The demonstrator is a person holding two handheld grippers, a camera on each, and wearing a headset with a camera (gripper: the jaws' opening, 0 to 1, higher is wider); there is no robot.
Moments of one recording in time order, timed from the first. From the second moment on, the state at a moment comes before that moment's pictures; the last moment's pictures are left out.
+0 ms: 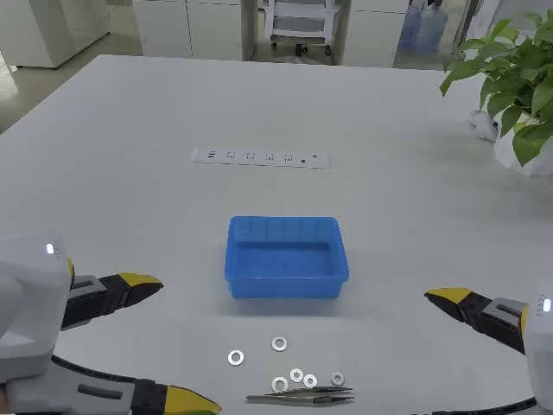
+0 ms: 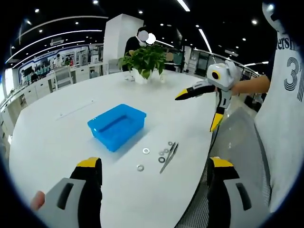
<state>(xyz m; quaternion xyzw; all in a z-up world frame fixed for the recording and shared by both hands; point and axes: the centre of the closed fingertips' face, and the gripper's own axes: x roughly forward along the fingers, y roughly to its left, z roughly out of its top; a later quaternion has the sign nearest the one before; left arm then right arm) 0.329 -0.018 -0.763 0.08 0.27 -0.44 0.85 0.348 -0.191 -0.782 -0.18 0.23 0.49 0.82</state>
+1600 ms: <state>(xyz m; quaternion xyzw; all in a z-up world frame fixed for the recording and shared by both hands) 0.329 -0.013 -0.767 0.08 0.28 -0.44 0.85 0.346 -0.189 -0.788 -0.20 0.24 0.49 0.81</state>
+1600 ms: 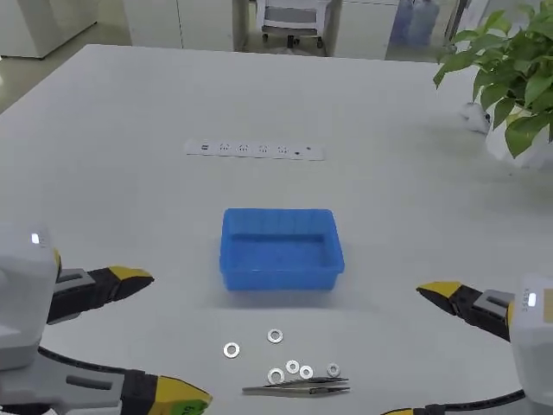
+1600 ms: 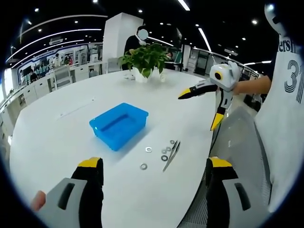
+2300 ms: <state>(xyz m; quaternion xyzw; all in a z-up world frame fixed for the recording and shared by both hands) 0.323 -0.015 -0.774 0.09 0.29 -0.44 0.84 0.344 -0.190 -0.793 -0.21 0.25 0.50 0.81</state>
